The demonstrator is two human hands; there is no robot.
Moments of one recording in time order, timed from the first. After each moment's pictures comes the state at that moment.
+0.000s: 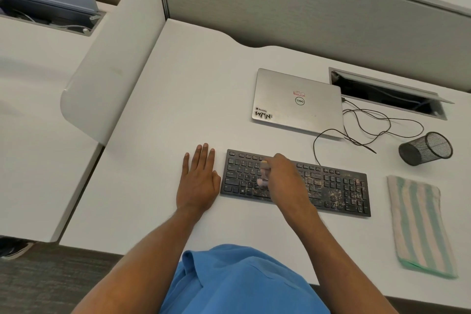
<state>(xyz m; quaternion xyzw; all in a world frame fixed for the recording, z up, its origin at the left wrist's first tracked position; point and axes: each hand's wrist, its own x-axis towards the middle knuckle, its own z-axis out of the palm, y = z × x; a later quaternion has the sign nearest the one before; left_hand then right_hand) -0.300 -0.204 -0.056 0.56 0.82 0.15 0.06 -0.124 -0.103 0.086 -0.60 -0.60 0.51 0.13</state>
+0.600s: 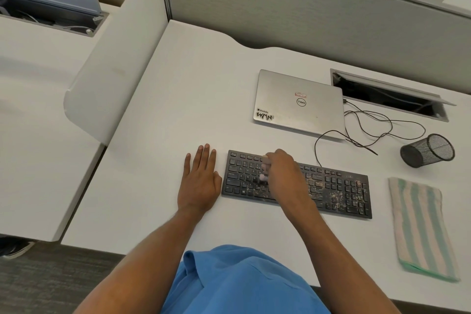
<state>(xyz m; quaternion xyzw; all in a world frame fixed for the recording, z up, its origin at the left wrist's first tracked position) -0.300 -0.204 -0.054 0.55 0.82 0.14 0.07 -0.128 -0.094 0.087 -0.57 -0.73 0.36 0.08</state>
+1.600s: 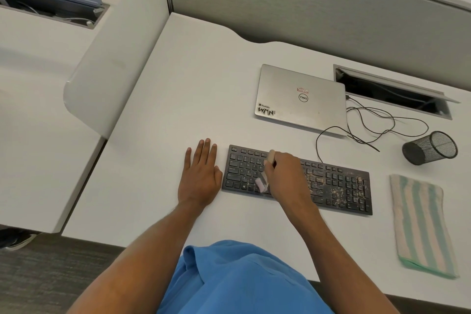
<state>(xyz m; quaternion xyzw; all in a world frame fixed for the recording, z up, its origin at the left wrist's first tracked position) -0.300 -0.203 -0.055 0.55 0.82 0.14 0.07 -0.125 -0.108 0.109 -0.55 -0.80 0.25 0.02</state>
